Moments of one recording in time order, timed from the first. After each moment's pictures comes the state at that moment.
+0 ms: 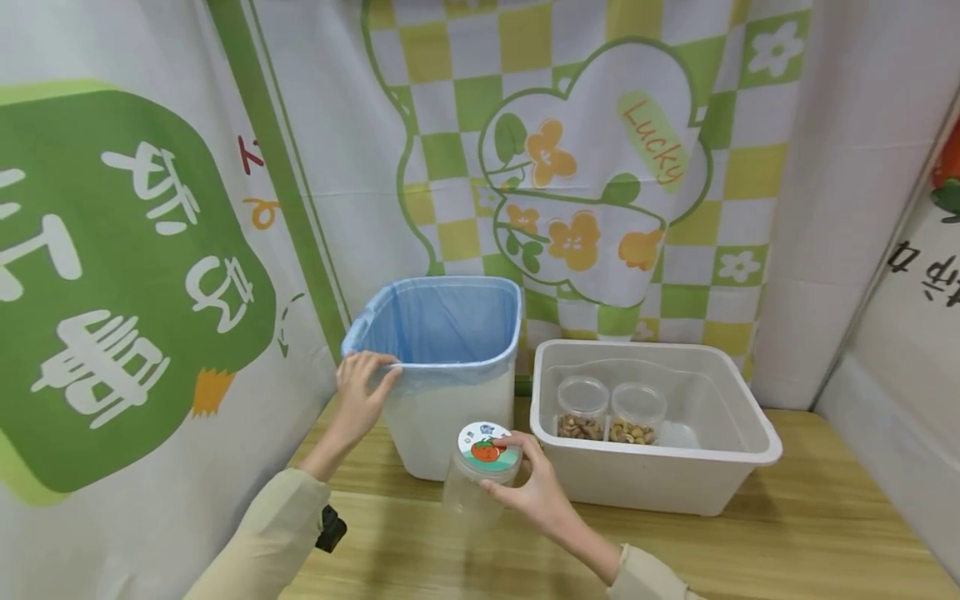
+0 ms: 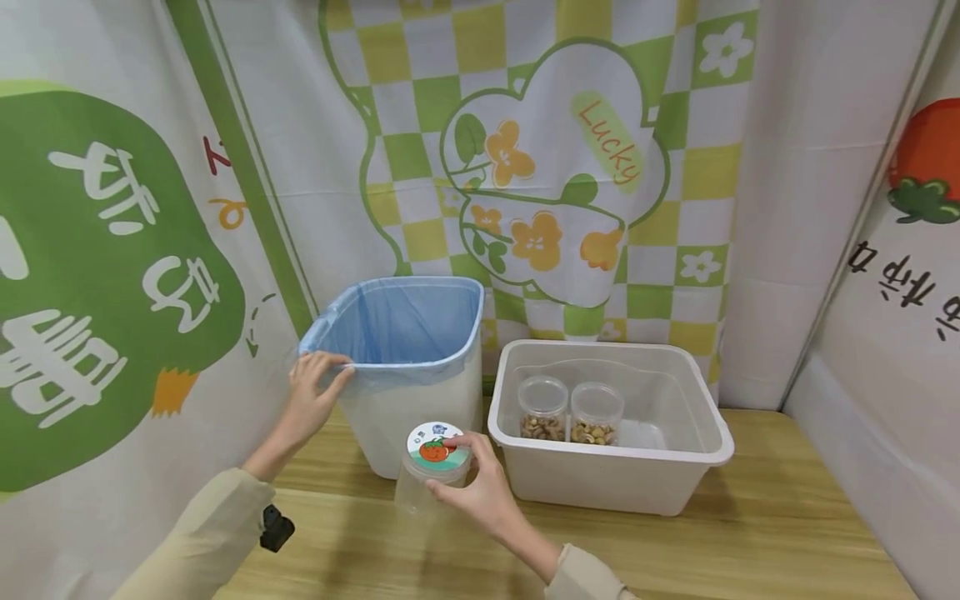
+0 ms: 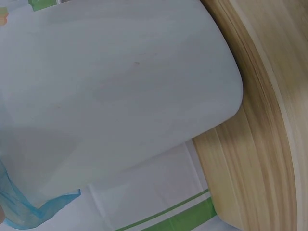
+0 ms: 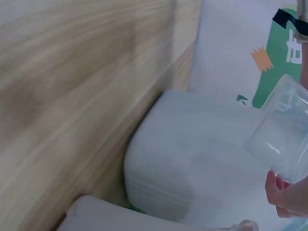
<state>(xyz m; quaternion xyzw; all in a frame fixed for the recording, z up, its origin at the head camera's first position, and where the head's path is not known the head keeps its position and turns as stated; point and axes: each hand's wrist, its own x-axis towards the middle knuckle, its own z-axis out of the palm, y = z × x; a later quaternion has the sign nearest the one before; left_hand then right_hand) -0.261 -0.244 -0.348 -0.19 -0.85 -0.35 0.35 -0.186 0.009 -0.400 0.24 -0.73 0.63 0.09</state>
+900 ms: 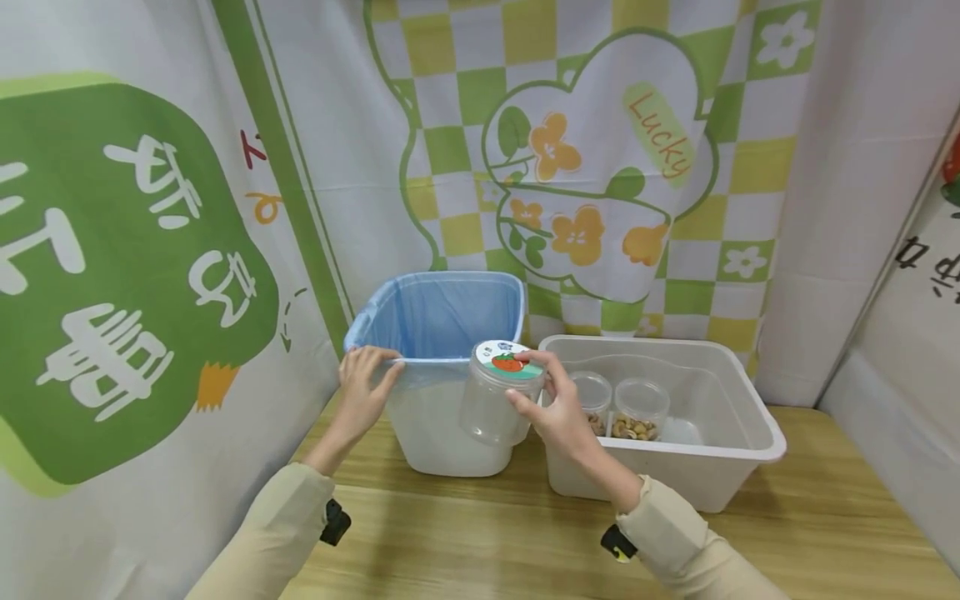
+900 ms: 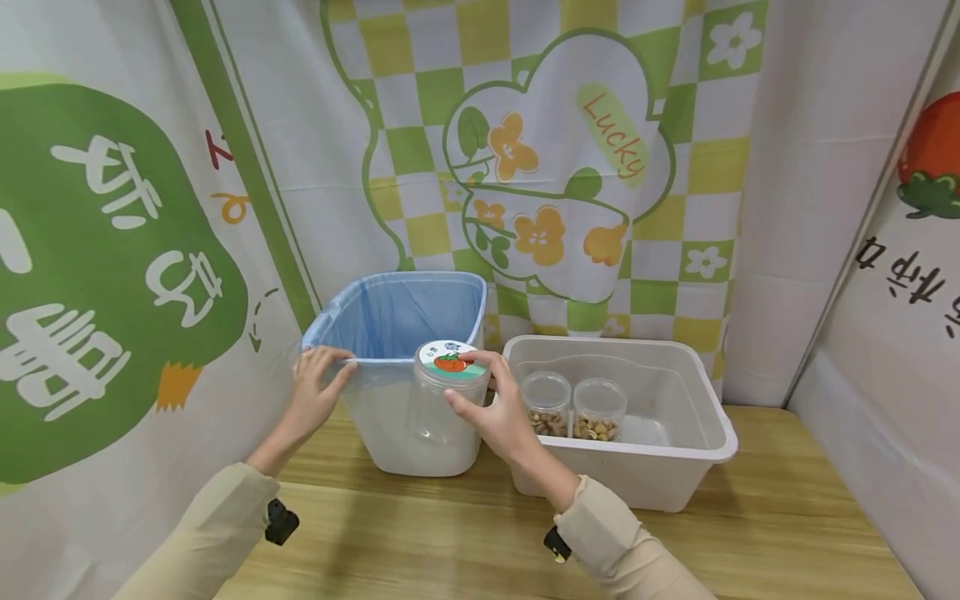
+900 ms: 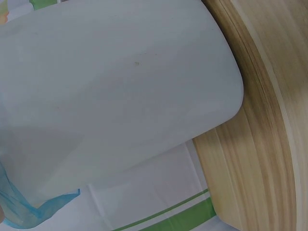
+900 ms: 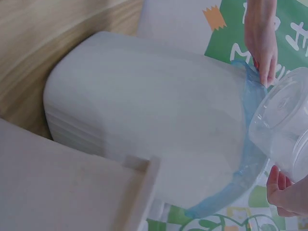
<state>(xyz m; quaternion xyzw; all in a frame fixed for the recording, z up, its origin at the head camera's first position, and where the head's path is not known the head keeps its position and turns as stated) -0.262 -0.243 -0.348 -0.20 -0.84 -0.35 0.36 -0.231 0.030 -0.341 0.30 -0.68 0.64 0.16</state>
